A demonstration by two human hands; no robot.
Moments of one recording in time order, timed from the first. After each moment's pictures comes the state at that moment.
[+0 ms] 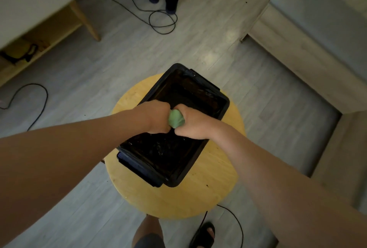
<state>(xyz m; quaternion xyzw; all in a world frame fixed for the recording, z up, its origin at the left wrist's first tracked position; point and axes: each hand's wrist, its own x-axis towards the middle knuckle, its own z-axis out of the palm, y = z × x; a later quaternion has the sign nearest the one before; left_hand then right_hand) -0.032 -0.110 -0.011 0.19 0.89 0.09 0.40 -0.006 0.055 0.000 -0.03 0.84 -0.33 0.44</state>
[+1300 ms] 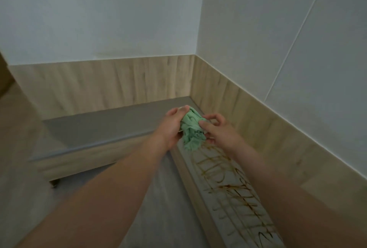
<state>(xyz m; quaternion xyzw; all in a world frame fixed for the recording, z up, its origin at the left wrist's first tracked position) 0.200 0.772 0.351 0.26 0.52 0.63 0.51 0.363 0.820 0.355 0.44 0.63 -0.56 -0.31</state>
